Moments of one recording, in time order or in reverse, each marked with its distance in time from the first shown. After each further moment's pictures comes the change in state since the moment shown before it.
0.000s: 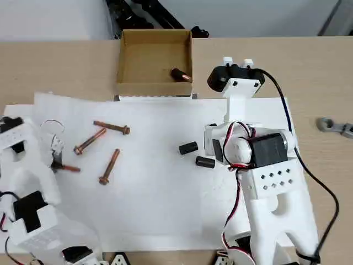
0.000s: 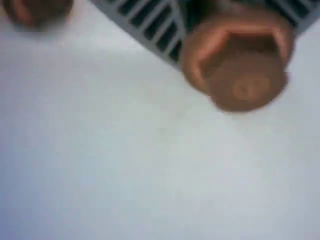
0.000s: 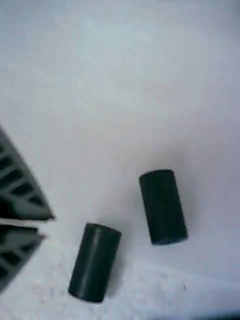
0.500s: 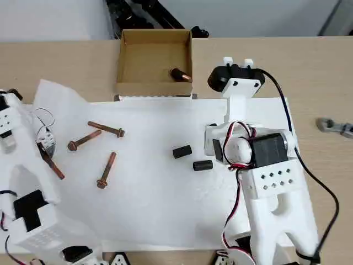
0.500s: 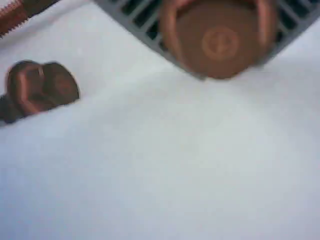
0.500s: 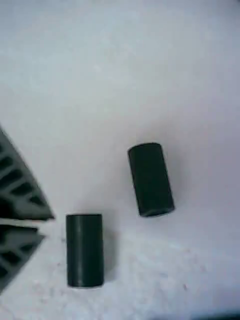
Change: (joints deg) left arm 0.1 0.2 -17.3 16.7 -20.0; right arm 0.1 0.0 0.0 0.0 0.0
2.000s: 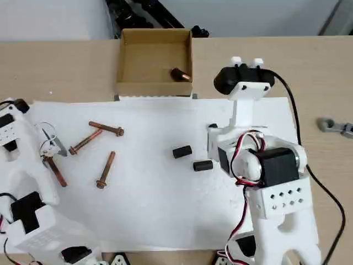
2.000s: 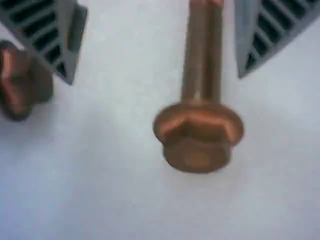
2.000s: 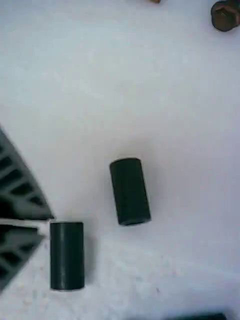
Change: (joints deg) left arm -1.8 0.0 16.0 -19.1 -7.1; right arm 0.0 -6.3 0.2 0.0 0.0
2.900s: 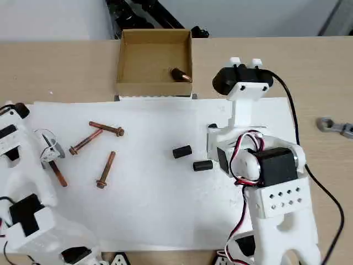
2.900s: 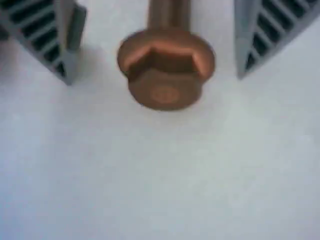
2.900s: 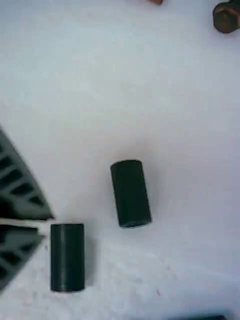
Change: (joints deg) left arm -1.7 -0.3 8.4 -12.5 -3.8; right arm -0.3 0.0 0.0 0.0 0.0
